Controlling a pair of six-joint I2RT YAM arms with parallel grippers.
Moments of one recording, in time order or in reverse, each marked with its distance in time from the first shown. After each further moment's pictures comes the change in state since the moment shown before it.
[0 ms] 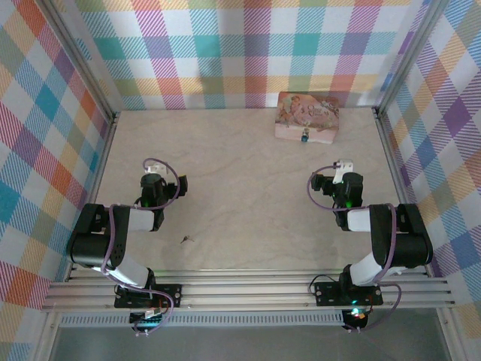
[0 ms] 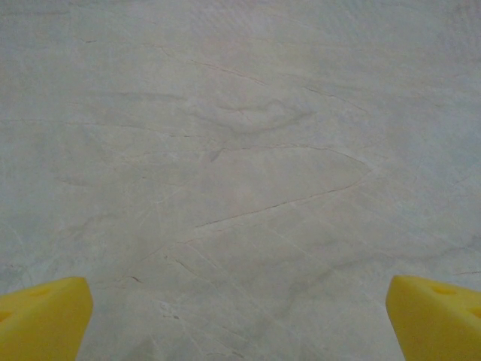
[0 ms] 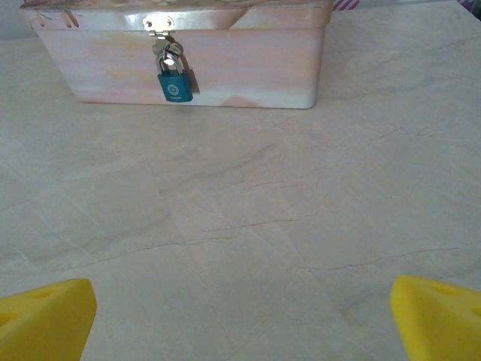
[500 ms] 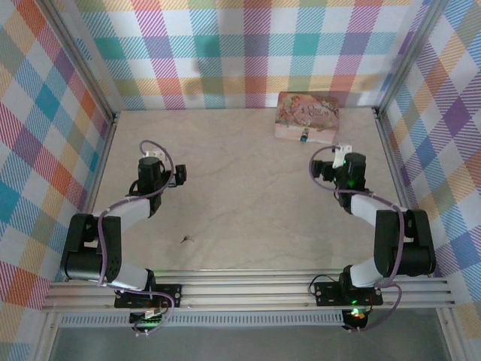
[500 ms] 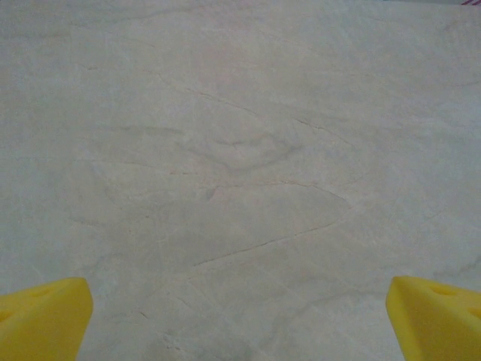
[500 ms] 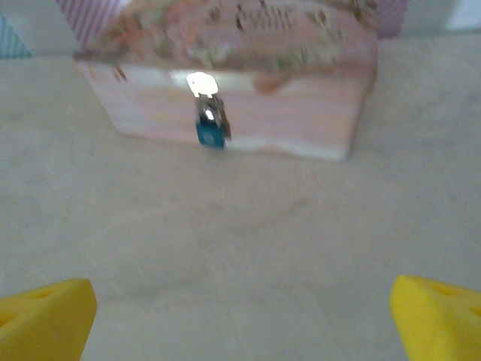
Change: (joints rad) left arm 0.000 -0.109 0.242 -0.449 0.007 -0.019; right arm 0.000 -0.070 0.290 -0.412 -0.093 -0.025
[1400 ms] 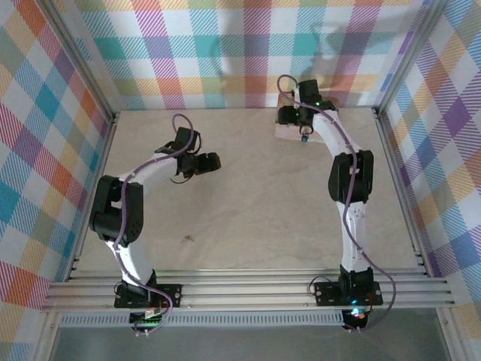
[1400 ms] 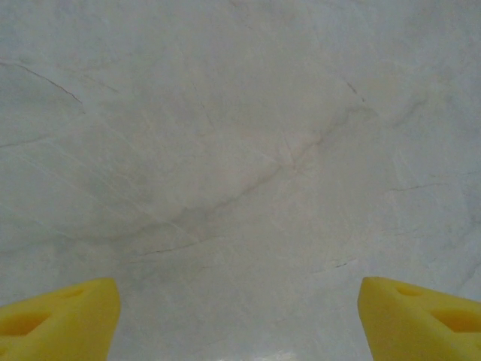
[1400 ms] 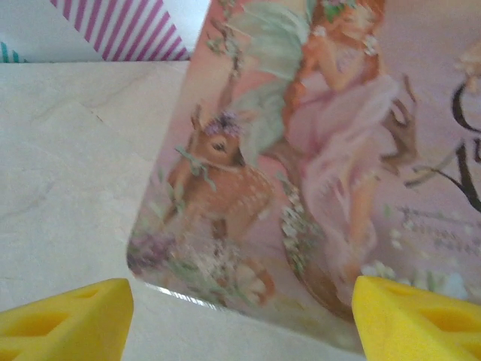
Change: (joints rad) left arm -0.205 0.370 0.595 -0.660 0.250 -0.360; right arm 0.184 0.938 1.616 -1.062 0.069 0.101
